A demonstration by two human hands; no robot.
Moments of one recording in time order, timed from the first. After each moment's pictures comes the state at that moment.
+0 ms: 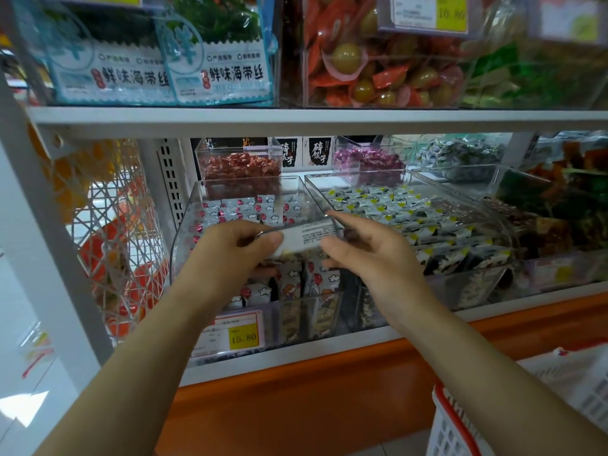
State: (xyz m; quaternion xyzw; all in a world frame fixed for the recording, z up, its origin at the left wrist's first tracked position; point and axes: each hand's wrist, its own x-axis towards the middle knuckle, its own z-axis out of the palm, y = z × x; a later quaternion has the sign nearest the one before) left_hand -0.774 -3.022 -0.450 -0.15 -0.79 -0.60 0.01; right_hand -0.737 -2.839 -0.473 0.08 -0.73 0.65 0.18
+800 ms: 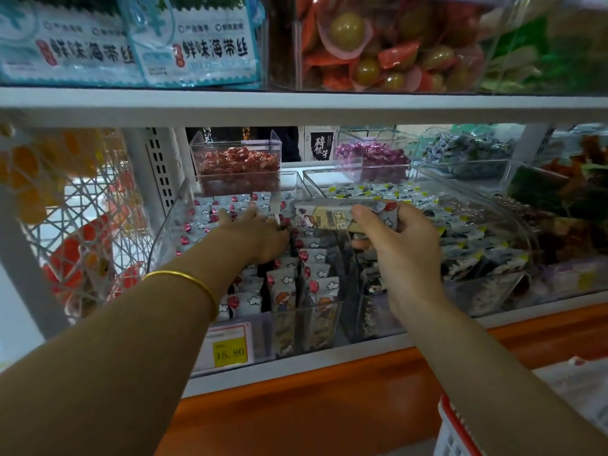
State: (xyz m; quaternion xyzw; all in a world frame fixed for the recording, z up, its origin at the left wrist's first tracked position) left_hand -0.897 -2.977 -0.472 -0.18 -0.98 0.09 -0.04; right_hand -0.766 -2.827 -0.471 -0.05 -0.68 0.64 0.35
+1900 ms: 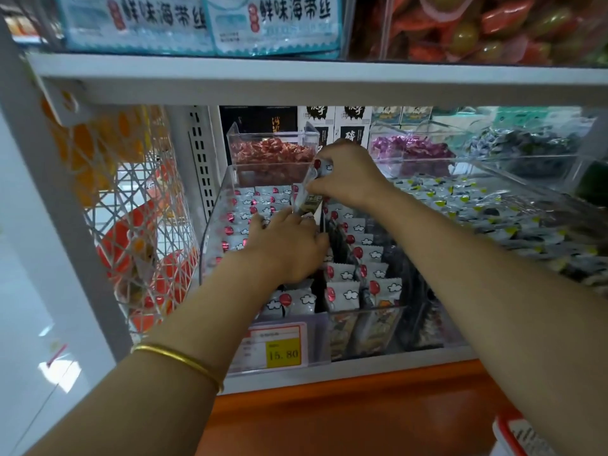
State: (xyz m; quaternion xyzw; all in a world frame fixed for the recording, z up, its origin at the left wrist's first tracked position) left_hand -0.860 -3.001 -0.478 -0.21 -0.98 -0.03 0.03; right_hand -0.904 -2.872 -0.433 0.14 -0.93 0.26 0.22
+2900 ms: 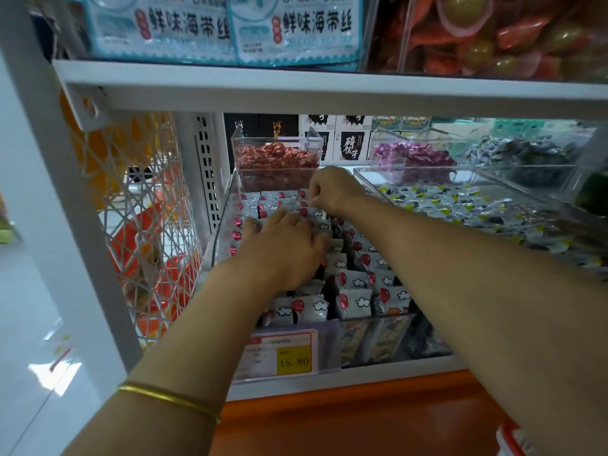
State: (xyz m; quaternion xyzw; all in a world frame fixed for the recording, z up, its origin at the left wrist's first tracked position) left_hand -0.854 -3.017 -0.471 -0.21 -0.98 -0.06 0.04; right_hand -0.944 -2.892 -0.451 0.07 -0.98 0.13 0.14
